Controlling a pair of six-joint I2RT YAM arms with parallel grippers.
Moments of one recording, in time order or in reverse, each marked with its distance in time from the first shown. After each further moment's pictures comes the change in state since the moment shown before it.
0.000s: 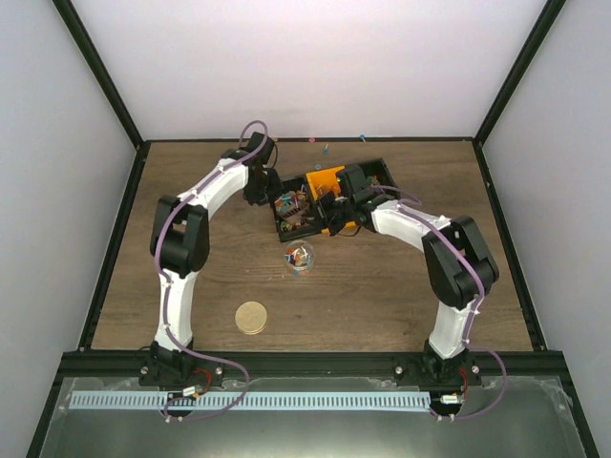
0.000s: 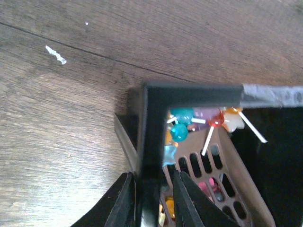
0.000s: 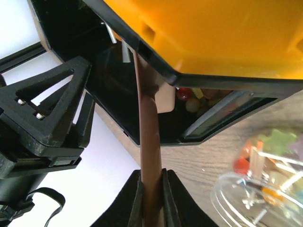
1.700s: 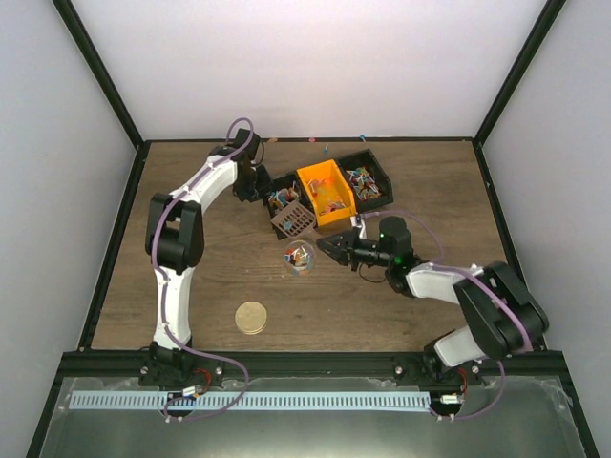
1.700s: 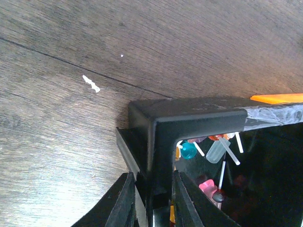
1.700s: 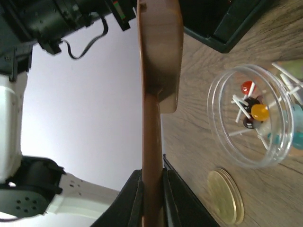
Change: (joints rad) left arm 0.079 0.019 0.024 0.000 0.053 -0.002; right arm -0.030 -0.312 -0.721 0.980 -0.211 -0.091
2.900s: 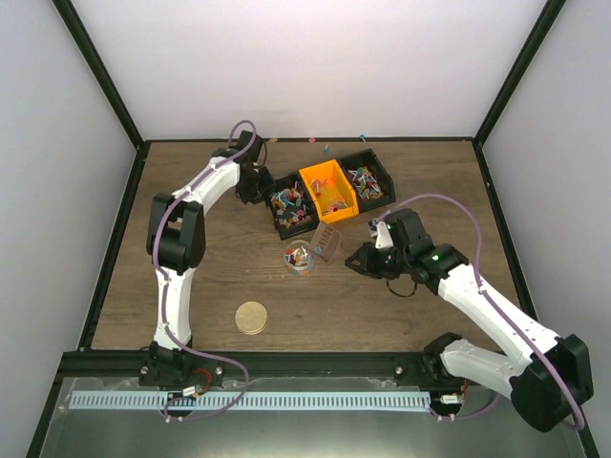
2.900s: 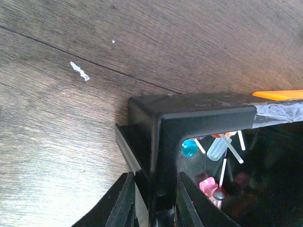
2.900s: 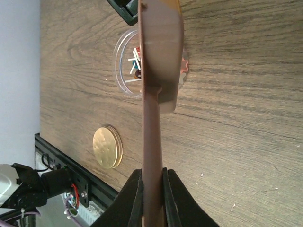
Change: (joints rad) left arm -0.015 0.000 -0.022 0.018 0.018 -0.031; right arm 0.025 -0.476 0.267 -1.348 0.286 -0.738
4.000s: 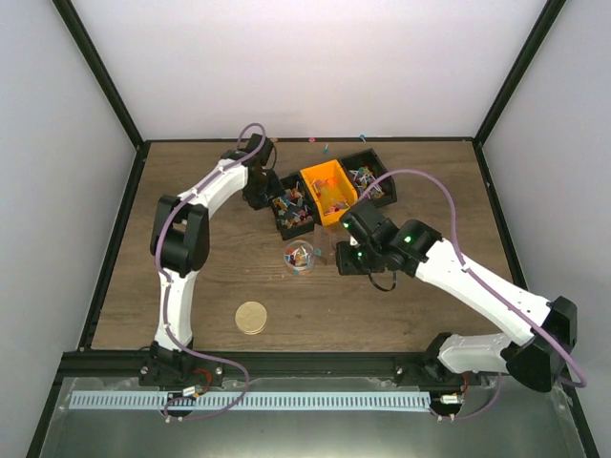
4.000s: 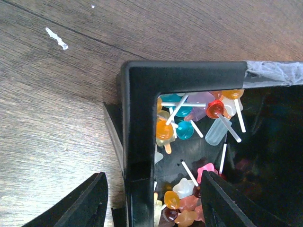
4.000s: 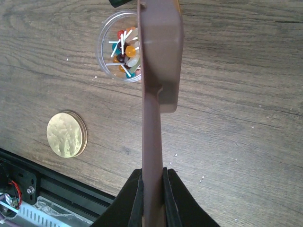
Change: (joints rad) left arm -0.053 -0.008 -0.005 -0.019 -0.037 -0.028; right arm 0.311 0.195 0.397 -0.398 0.415 -0.001
